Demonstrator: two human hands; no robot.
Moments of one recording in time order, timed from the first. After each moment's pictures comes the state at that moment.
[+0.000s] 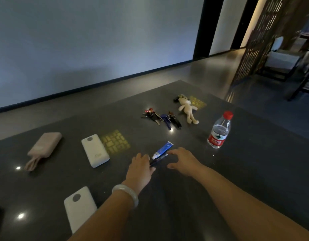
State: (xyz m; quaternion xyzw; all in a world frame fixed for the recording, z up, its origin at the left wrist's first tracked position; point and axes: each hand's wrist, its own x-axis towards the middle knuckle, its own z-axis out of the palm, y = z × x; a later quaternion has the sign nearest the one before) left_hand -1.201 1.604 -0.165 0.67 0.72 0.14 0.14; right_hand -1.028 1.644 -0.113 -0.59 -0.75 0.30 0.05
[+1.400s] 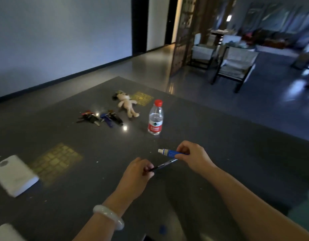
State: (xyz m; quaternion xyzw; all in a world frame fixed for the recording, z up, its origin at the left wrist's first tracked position) left_hand -1.069 1.569 -0.134 0.78 0.51 0.23 0.30; right_hand -0.849 1.558 -0.087 -0.72 -0.59 0.26 0.26
